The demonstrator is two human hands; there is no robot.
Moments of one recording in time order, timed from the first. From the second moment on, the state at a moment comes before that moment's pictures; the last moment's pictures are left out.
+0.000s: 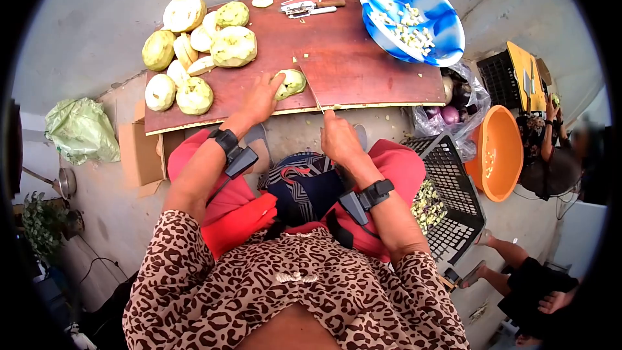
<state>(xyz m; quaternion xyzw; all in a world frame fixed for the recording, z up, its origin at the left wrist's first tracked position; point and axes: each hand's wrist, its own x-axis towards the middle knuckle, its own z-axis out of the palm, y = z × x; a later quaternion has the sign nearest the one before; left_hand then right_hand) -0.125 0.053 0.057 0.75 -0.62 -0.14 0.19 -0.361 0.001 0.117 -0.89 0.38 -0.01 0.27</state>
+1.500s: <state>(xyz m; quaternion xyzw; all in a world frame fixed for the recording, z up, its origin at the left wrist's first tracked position) -0.144 0.053 0.066 0.72 -0.64 -0.08 0.27 -0.349 0.008 0.157 -0.91 0.36 0.06 0.19</state>
